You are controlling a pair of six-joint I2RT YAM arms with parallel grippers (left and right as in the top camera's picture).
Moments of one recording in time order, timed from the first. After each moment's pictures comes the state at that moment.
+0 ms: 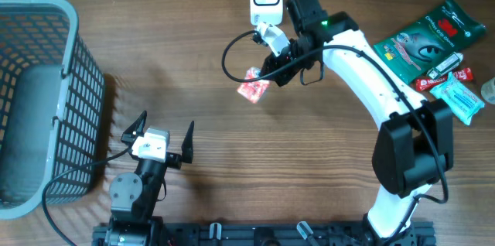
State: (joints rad) left arm -0.10 0.07 0.01 -0.07 0.10 0.07; right arm 0.40 1.95 1.58 -0.91 -0.51 -0.35
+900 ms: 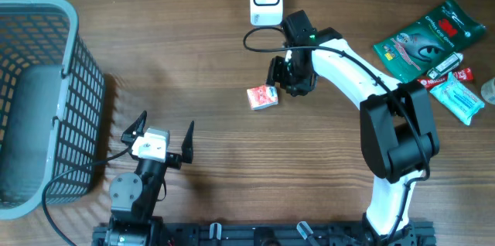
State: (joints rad) left arm -0.10 0.07 0.01 -0.07 0.10 0.07; right arm 0.40 2.06 1.47 -0.82 -0.26 0.65
